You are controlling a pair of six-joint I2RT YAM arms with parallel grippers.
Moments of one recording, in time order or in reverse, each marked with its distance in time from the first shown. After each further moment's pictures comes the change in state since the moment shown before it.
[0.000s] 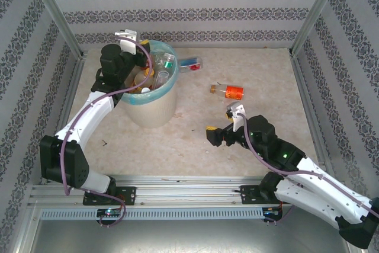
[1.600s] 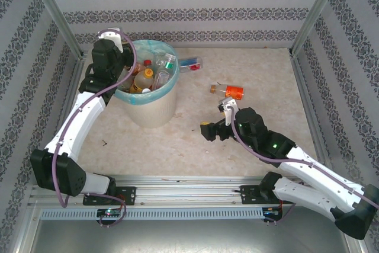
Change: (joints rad) left arm 0.019 -0.089 0.104 -0.384 -0.187 -0.196; right arm 0.000 0.169 0.089 -0.017 0.043 0.001
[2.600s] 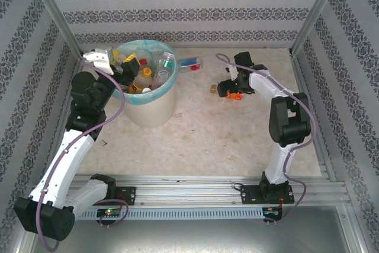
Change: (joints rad) left arm -0.006 -0.383 -0.331 0.303 0.233 0.010; right arm -0.629 1.101 0.735 -0.332 -0.175 -0.316
